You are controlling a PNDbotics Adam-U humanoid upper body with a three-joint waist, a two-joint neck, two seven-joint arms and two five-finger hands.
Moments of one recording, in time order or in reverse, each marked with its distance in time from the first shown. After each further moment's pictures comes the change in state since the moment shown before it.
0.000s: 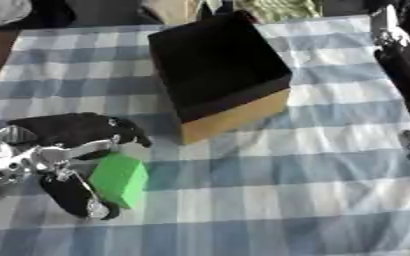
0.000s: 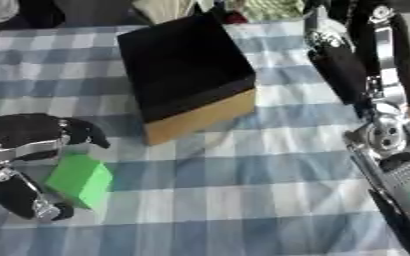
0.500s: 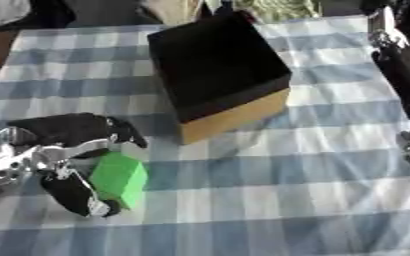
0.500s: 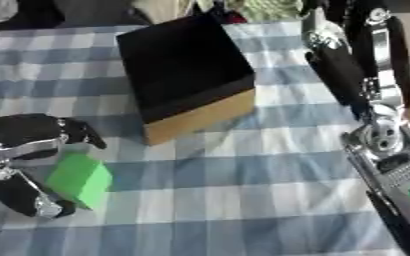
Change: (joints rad) left arm -0.001 -0.014 -0.002 0.057 -0.033 0.012 0.012; right arm 0.000 0.008 0.002 0.000 -0.005 -0.005 0.001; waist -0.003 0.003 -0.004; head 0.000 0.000
